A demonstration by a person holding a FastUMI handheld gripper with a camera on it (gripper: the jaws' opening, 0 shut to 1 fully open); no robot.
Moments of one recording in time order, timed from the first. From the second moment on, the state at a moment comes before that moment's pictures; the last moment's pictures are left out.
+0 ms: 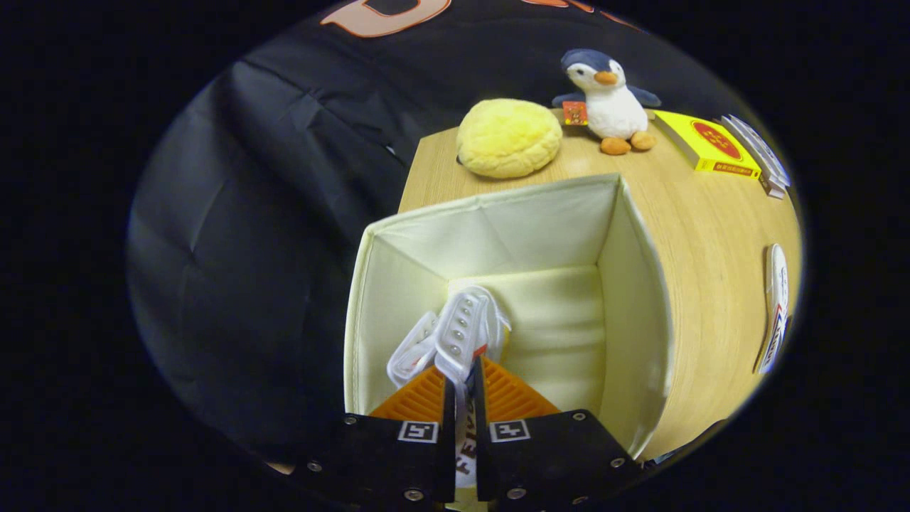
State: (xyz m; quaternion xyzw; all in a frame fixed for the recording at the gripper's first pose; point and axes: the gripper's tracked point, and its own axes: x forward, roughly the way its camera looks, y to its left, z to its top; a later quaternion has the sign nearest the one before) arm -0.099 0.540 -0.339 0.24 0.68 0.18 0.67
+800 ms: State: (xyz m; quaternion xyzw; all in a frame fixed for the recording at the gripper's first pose) arm -0.031 0.385 -0.286 0.24 0.49 0.21 0.81
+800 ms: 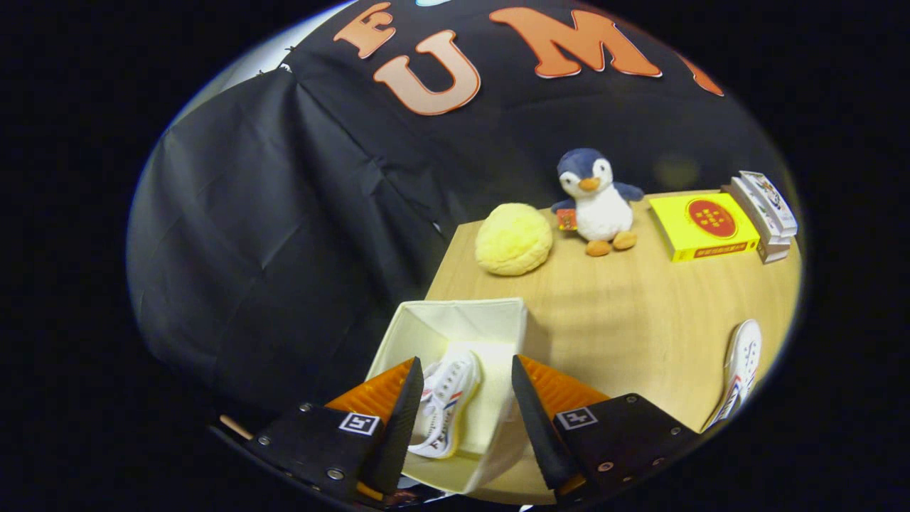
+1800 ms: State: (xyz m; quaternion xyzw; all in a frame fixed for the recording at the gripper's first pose) arm -0.142 0.066 -0.434 0.02 0.55 0.03 0.83
